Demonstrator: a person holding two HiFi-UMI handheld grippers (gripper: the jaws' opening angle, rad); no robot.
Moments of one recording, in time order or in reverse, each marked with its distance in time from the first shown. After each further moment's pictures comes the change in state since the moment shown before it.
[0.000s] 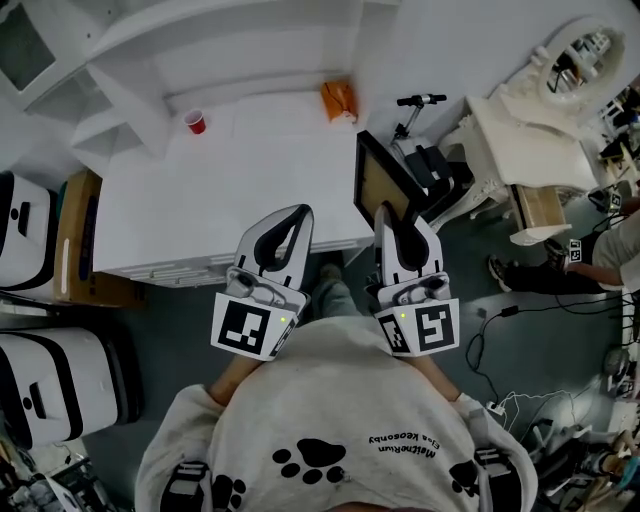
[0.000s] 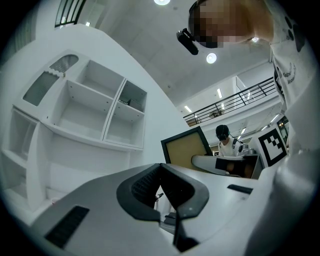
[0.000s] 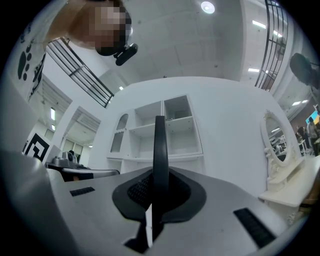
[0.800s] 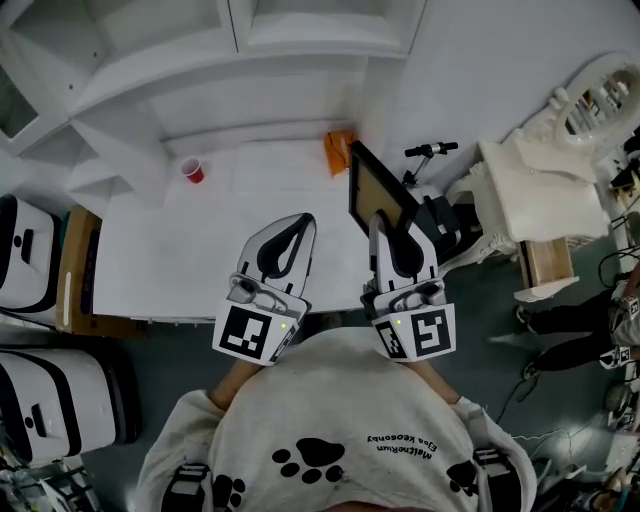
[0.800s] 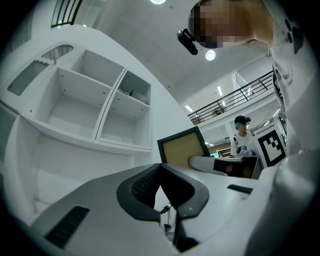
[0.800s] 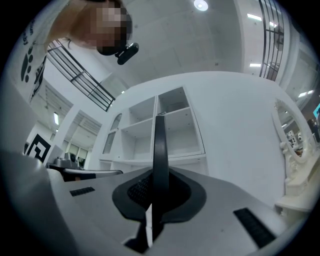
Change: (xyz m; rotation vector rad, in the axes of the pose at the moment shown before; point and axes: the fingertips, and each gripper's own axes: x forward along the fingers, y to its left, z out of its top) left arm 0.156 0.073 -0.004 0.041 -0.025 0.027; right arm 0.145 -0.098 -0.015 0.020 -0.045 0.080
